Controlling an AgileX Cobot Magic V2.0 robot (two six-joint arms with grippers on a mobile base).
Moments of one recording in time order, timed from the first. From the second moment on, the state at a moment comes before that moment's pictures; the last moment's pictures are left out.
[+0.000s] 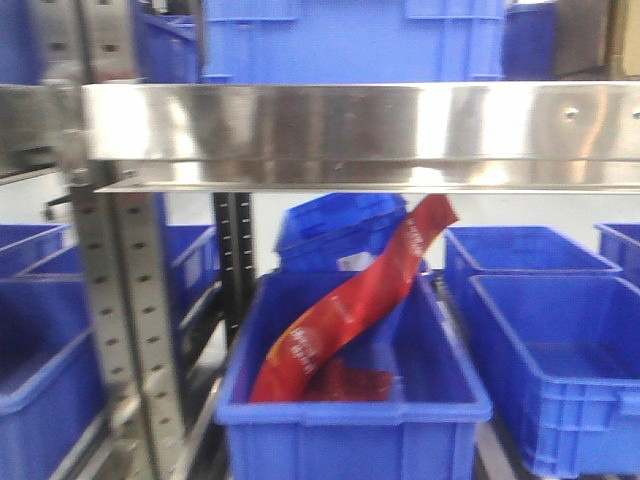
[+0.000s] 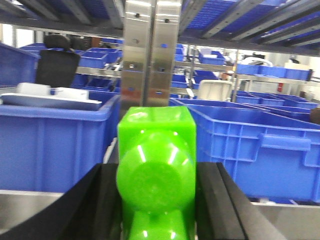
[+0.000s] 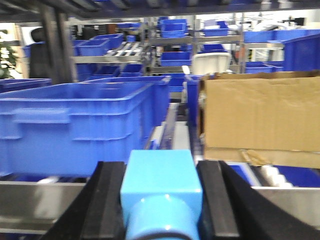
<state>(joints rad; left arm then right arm) -0.05 0.32 -0.65 -0.01 0.31 -0.06 -0.06 0.34 -0.61 0.01 0.32 0.06</state>
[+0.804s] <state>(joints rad) -0.05 0.32 -0.65 -0.01 0.31 -0.06 -0.06 0.34 -0.61 0.01 0.32 0.06</state>
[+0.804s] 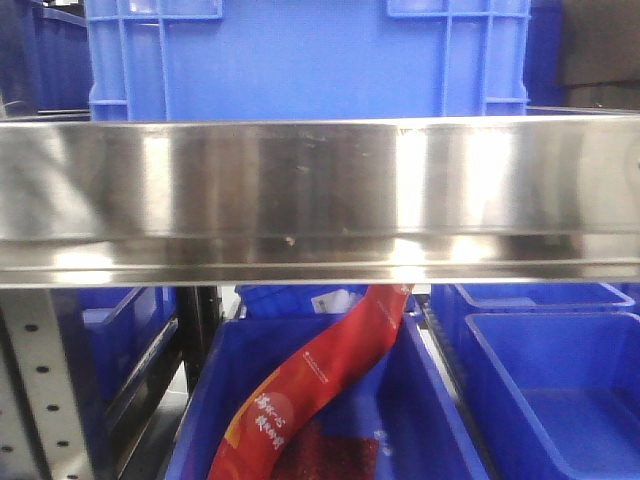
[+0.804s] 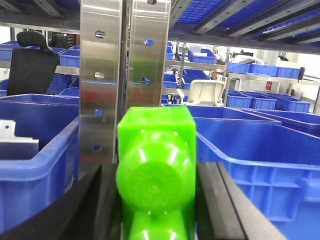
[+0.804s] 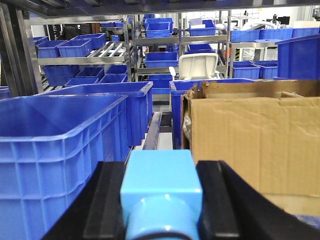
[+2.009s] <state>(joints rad) -0.05 0.34 -0.66 -0.01 0.22 -0.06 -0.06 0.36 -0.61 0.01 0.22 0.06</state>
